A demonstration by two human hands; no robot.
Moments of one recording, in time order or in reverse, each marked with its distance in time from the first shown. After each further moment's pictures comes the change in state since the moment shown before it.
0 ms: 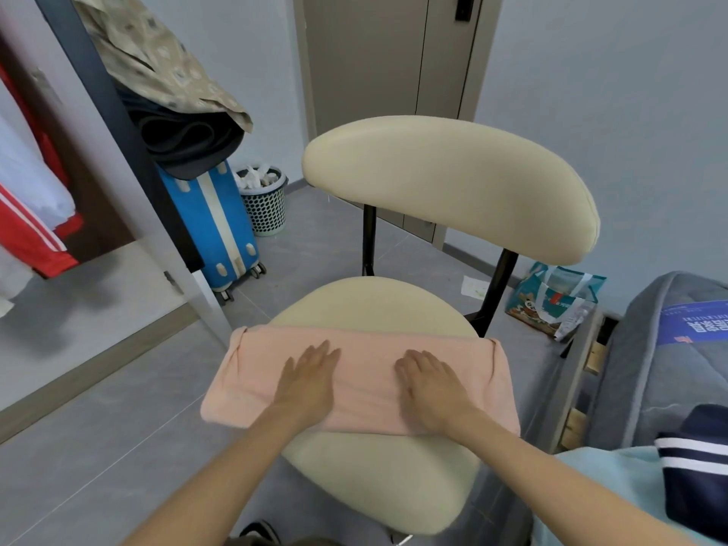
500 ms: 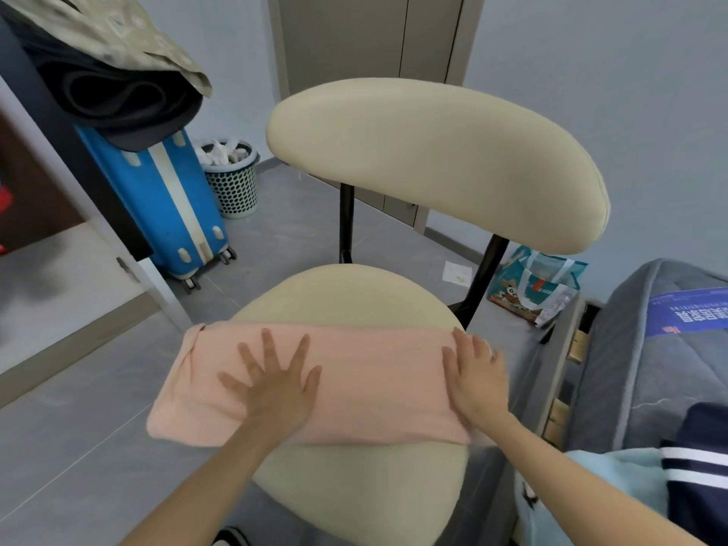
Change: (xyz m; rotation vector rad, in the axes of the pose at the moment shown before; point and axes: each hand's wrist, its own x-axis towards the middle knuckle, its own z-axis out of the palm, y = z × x) left_hand 0.038 -0.008 0.051 -0.122 0.081 -0.290; right_hand 0.024 0.089 0.038 0.218 0.313 0.472
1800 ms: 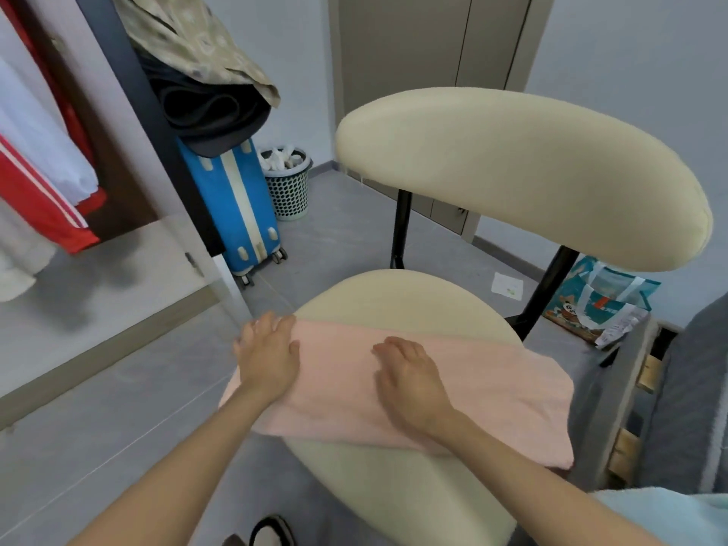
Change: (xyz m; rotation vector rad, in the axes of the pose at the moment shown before) left_hand 0.020 -0.066 -0.064 -0.046 0.289 -0.054; right_hand -0.032 -0.133 0.024 0.105 -0.150 -0.586
